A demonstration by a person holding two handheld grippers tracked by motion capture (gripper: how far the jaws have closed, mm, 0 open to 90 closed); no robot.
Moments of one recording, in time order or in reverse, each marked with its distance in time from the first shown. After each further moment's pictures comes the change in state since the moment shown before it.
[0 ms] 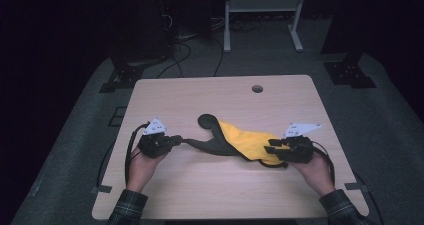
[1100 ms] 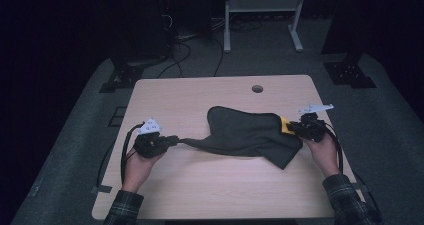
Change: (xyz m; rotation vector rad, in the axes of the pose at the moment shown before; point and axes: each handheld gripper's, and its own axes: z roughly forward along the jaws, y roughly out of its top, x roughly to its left) left arm 0.007 -0.006 -0.007 -0.007 -0.018 -0.028; right arm -0.105 -0.015 0.002 0.061 -0.298 0.217
